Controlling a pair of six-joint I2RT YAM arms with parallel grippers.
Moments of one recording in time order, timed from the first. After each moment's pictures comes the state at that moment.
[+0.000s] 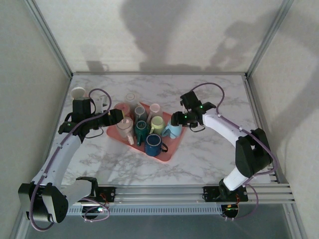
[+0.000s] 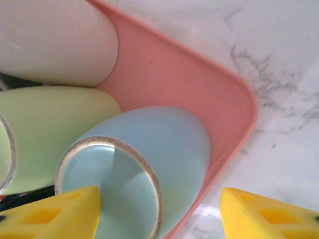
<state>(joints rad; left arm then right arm) -0.04 1.09 0.88 -0.51 0.60 -0.38 0.54 1.62 1.19 -0.68 -0.10 0.46</state>
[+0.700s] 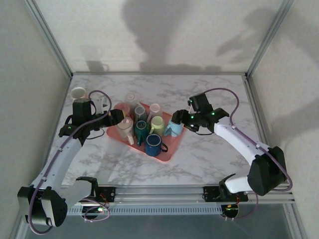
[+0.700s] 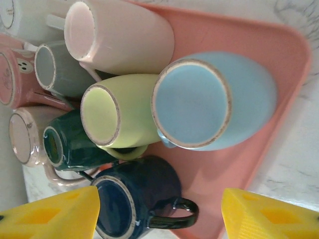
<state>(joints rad) -0.06 1.05 0.84 -0.44 0.60 -0.43 0.53 1.39 1.07 -0.61 -0.31 0.81</state>
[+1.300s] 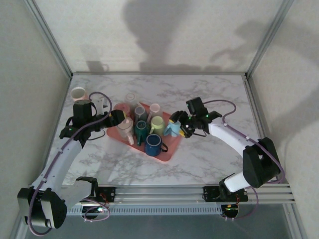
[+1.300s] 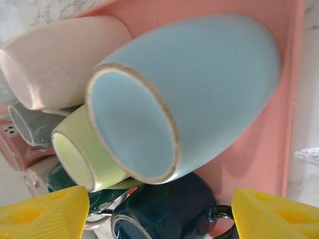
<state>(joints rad) -0.07 1.03 0.81 -0.40 0.60 -0.45 0.53 1.47 0.98 -0.46 -0.33 1.24</state>
